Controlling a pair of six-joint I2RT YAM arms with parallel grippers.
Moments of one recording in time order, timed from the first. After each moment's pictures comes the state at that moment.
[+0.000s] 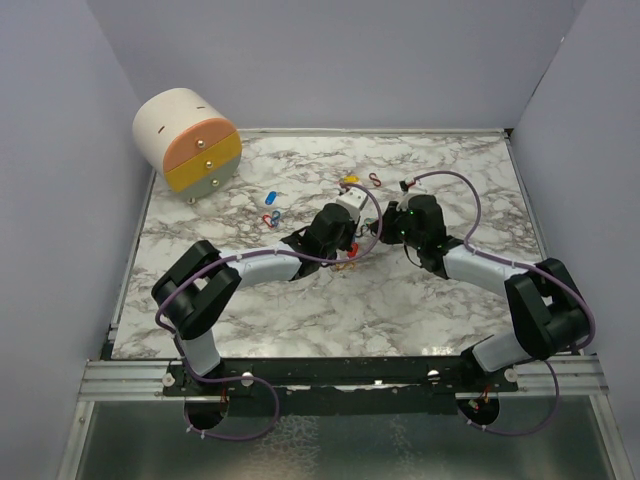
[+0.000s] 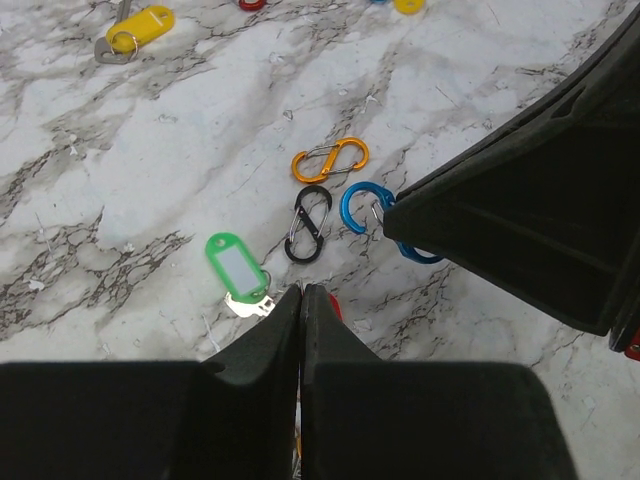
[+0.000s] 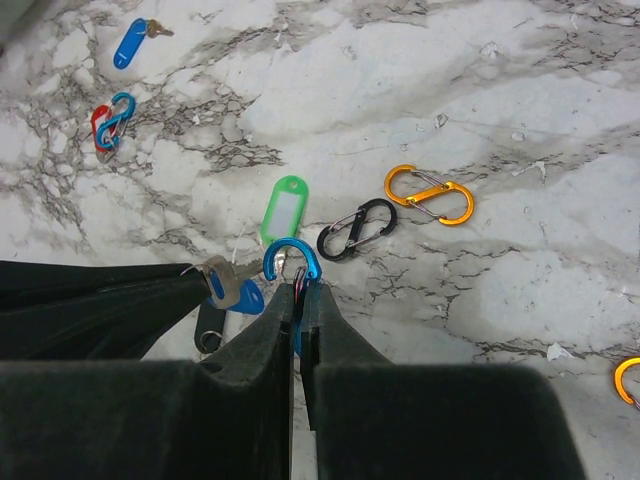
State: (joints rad) left arm -0.84 1.74 0.99 0.30 -0.21 -0.20; right arm 0.45 1.49 0.70 0.34 -0.09 0.43
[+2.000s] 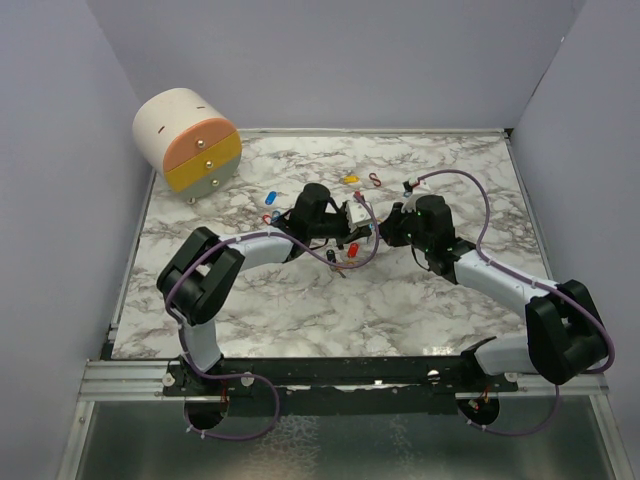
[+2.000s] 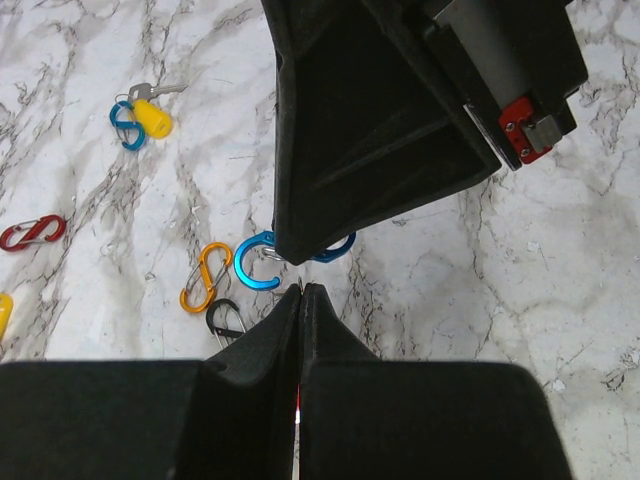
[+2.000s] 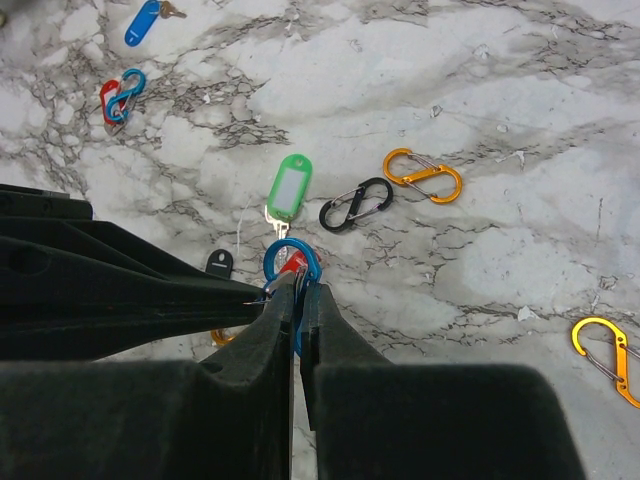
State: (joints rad) left arm -0.68 1.81 1.04 0.41 0.66 0.37; right arm 0.46 1.35 0.69 0.19 -0.09 0.35
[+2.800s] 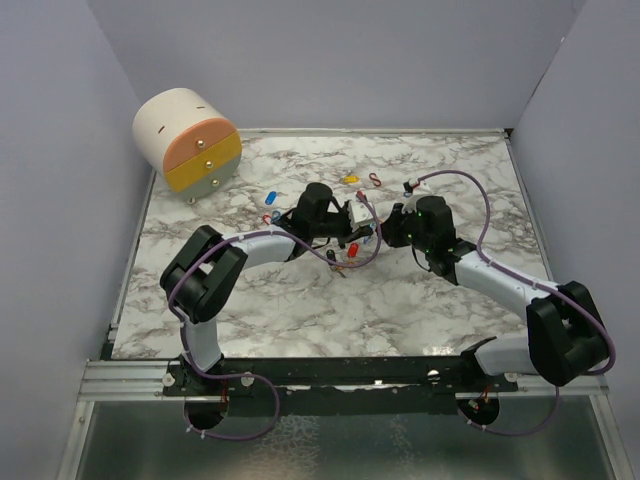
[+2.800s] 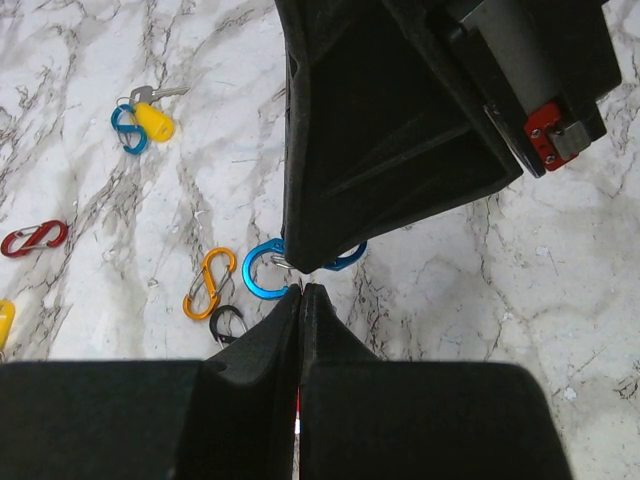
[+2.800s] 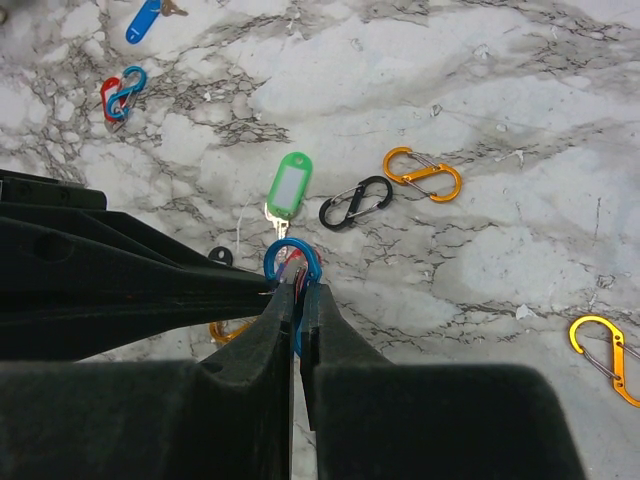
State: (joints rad) left arm -0.68 1.84 1.06 0.41 0.65 0.38; right arm 0.46 1.34 0.68 0.19 -0.10 0.35
